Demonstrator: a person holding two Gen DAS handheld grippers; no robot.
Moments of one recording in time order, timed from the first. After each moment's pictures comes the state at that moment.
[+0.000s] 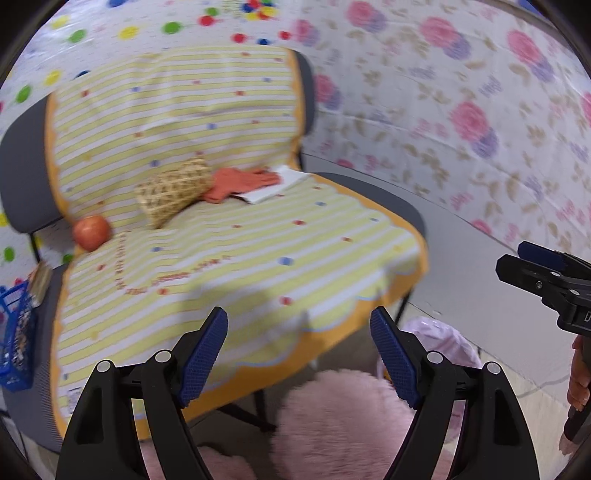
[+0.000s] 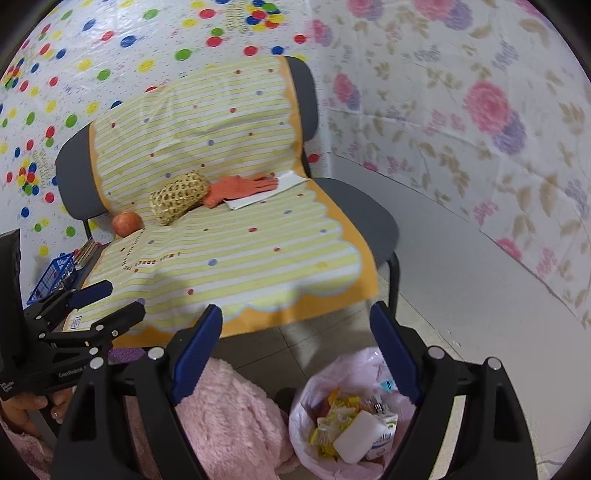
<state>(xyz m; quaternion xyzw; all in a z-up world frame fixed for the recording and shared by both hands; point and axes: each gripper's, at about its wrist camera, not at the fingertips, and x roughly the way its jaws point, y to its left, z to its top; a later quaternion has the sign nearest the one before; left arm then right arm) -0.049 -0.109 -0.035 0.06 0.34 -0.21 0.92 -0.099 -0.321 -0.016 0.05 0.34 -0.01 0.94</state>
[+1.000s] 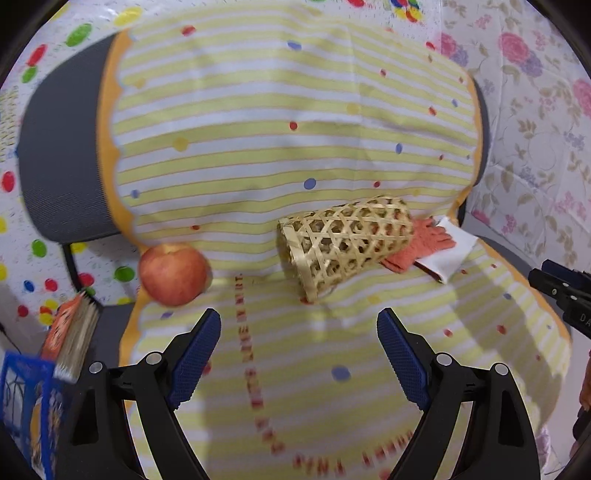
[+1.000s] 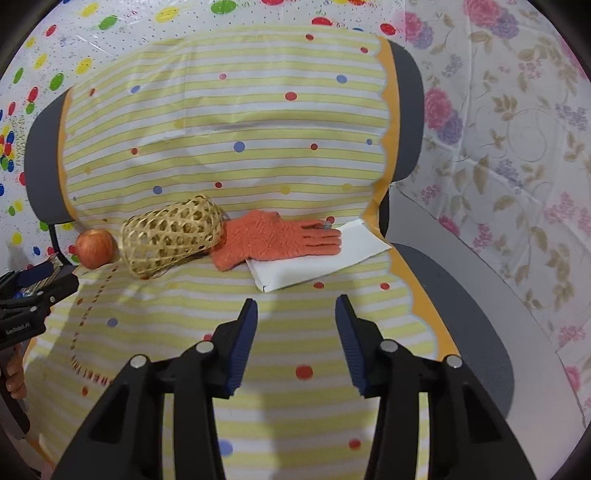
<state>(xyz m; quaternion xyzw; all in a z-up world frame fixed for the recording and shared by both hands) 0.178 0.008 -0.051 0.02 0.33 -0.07 0.94 0.152 -0.253 -0.043 -0.02 0.34 0.03 0.94</state>
